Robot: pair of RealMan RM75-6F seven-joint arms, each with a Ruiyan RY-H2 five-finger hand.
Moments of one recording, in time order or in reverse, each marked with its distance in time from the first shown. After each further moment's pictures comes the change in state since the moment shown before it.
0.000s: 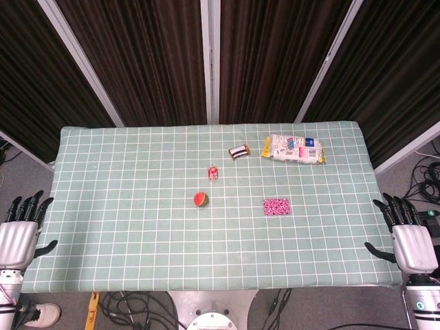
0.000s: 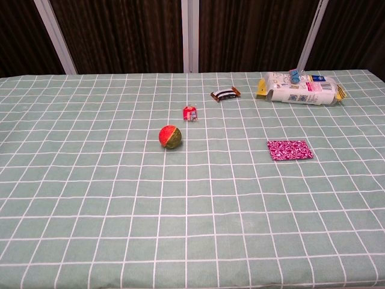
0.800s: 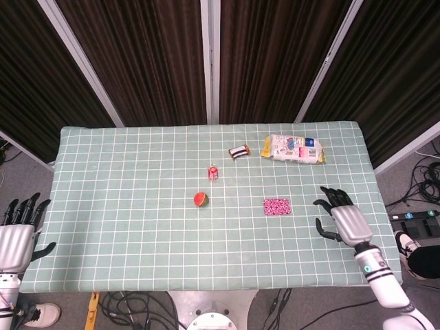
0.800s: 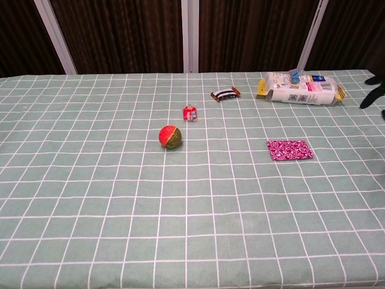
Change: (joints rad) left arm 0.023 -0.007 0.007 0.013 0.013 0.031 -0.032; right arm 0.280 -0.162 0.061 0.061 0.135 -0.451 -0.075
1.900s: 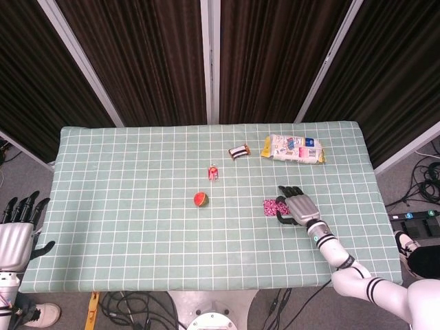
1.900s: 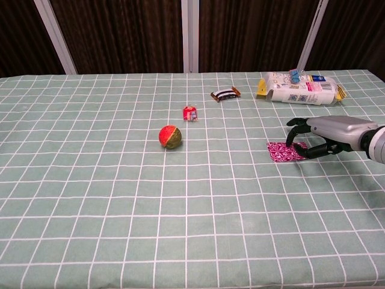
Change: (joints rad) left arm -0.008 0.023 -0.006 -0.024 -0.003 -0.017 0.011; right arm 0.265 -0.378 -0.021 0.486 0.098 -0.298 0.050
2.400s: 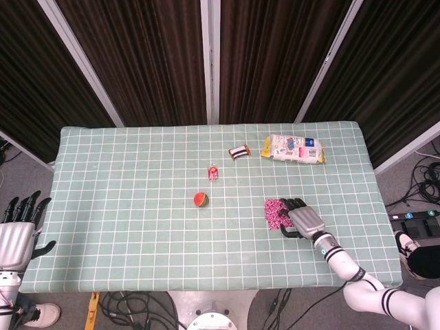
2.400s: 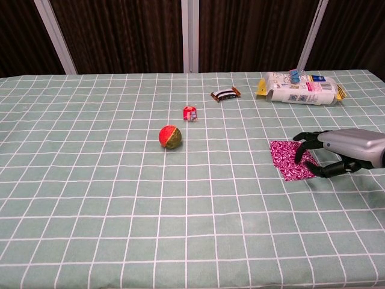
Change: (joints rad) left arm -0.004 -0.004 -0.001 0.002 0.000 -0.005 0.001; right arm -0.048 0.111 -0.083 -0.169 -0.053 0.047 -0.030
